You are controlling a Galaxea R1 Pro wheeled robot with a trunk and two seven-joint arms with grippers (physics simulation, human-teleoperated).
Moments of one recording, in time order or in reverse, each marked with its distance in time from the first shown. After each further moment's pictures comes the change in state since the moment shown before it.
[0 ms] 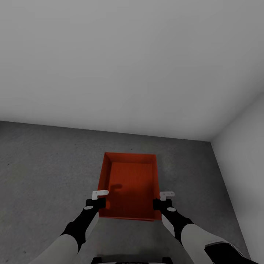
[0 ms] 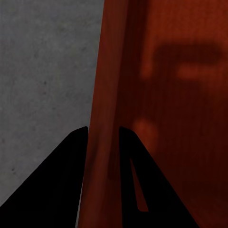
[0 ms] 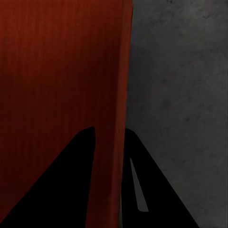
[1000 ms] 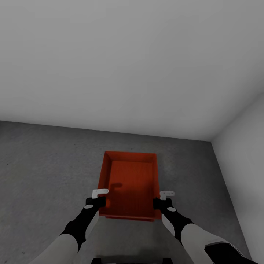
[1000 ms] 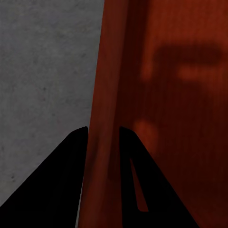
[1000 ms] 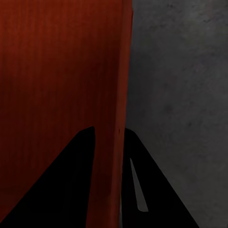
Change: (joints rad) left arm 0.000 0.000 0.001 -0.021 -0.013 0.003 -0.001; right arm 0.000 0.000 -0.009 -0.002 -0.001 -0.021 0.005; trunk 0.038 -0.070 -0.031
